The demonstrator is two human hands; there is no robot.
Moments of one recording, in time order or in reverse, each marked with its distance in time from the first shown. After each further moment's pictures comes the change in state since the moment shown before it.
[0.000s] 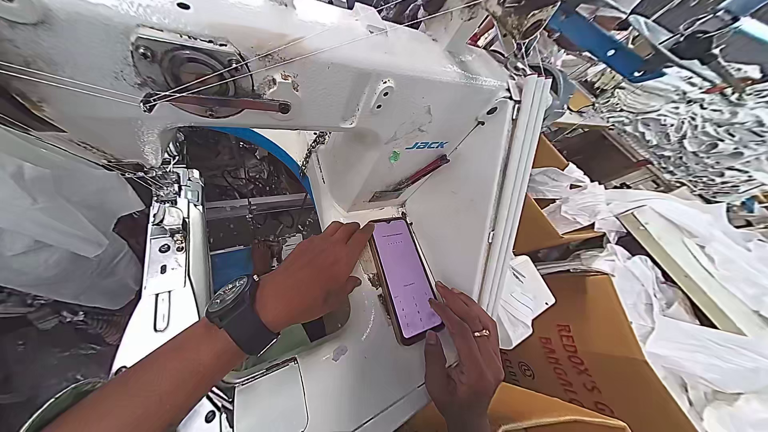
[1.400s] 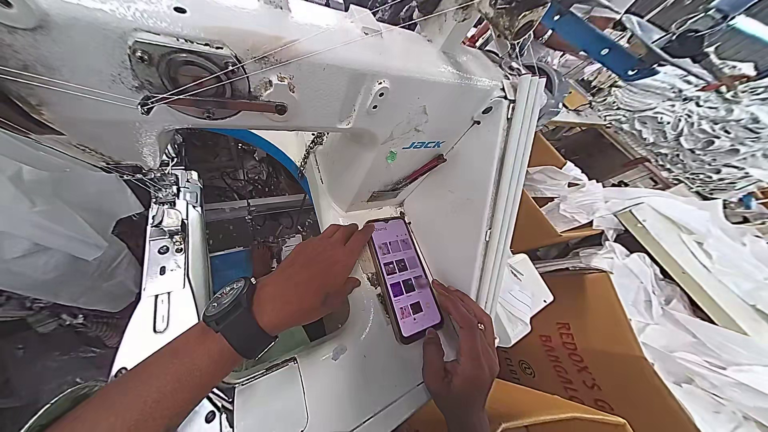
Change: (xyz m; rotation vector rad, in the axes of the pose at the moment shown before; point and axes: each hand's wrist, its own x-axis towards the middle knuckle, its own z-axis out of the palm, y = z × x) left_hand -0.003 0.002 -0.001 0.001 0.001 0.004; right_hand -0.001 0.001 0.003 0.041 0.012 0.049
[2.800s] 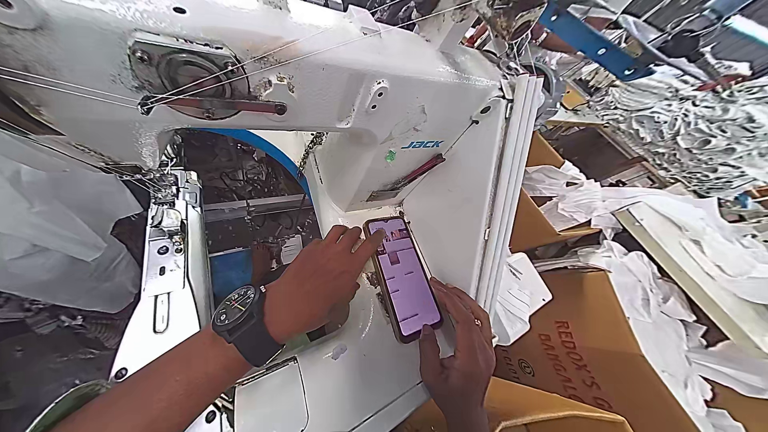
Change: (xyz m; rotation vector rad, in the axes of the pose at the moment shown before) left_hand 0.003 0.006 0.011 0.078 0.032 0.020; right_hand 0.001 -0.002 0.000 -0.040 -0.027 0.027
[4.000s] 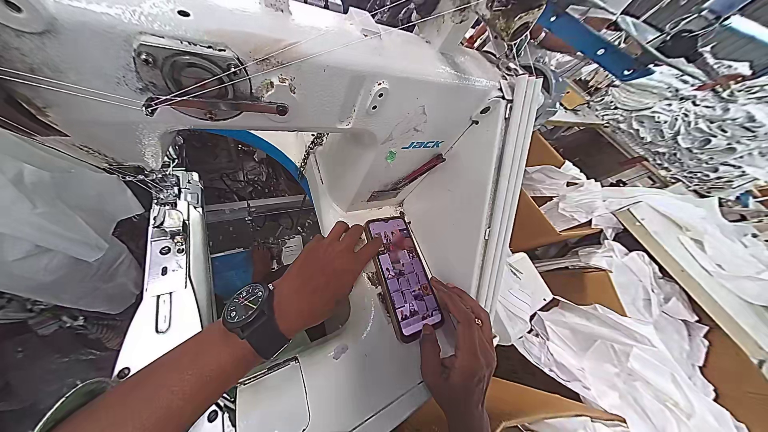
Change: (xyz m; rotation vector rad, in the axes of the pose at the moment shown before) left_hand 0.005 -0.003 0.006 0.090 0.012 0.022; right_hand 0.001 -0.001 0.000 -0.011 0.006 -0.009
